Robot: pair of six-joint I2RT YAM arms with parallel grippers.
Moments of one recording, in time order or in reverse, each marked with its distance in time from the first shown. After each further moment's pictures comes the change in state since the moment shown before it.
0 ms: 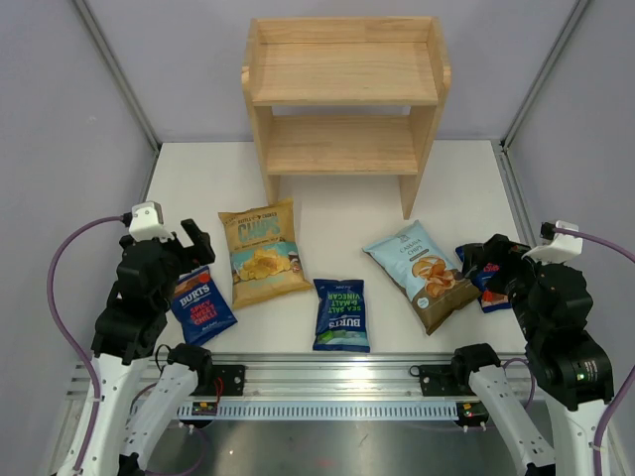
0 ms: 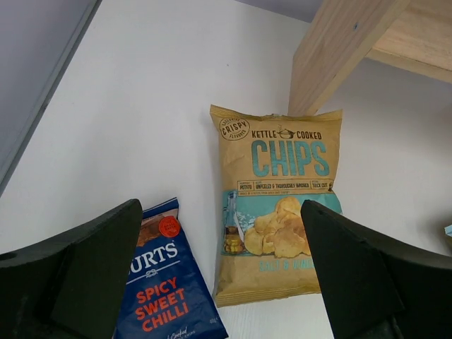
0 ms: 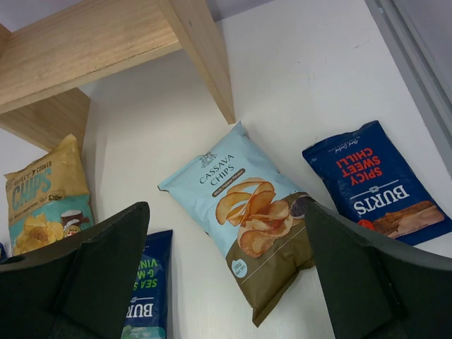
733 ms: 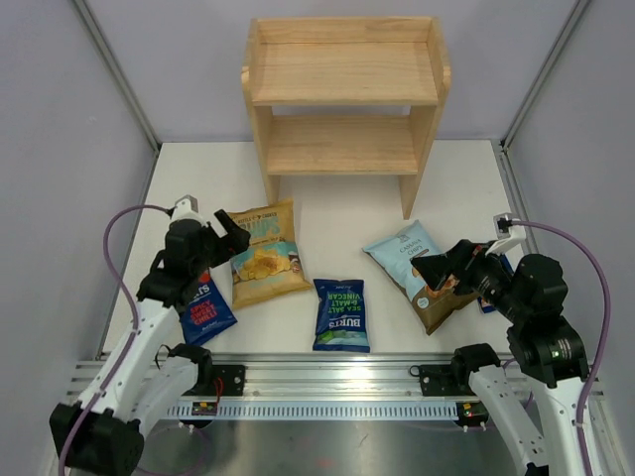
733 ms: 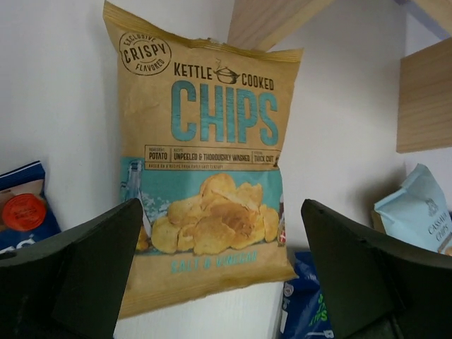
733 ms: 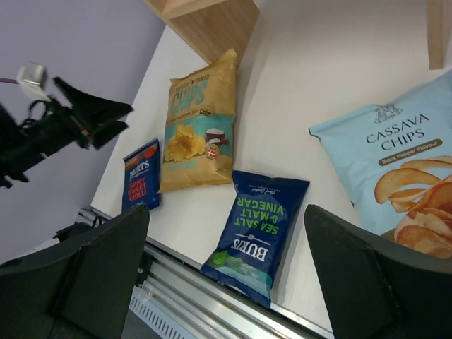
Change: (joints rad) left arm 0.015 0.233 -0.196 0.257 0.257 -0.307; right arm 0.001 0.014 -0.174 0.190 -0.567 0.157
